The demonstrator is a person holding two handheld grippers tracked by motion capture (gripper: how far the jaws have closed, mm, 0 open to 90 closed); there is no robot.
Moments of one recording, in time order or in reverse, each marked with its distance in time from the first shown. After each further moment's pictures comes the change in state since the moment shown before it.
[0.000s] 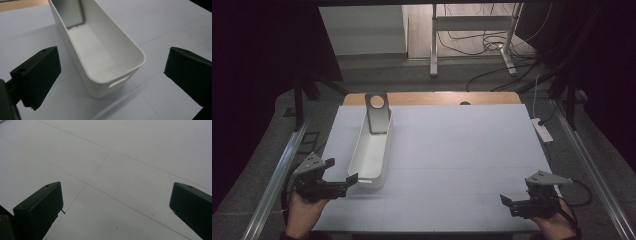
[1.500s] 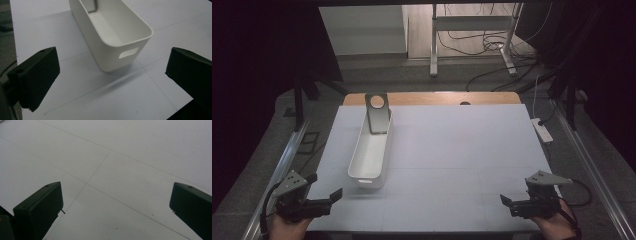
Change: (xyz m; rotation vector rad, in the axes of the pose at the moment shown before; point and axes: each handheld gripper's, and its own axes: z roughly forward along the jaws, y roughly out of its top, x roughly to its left) left arm 0.003 -0.039 -0.035 0.002 0.070 -0.029; right arm 0.000 0.000 0.000 -0.003 -0.004 -0.002
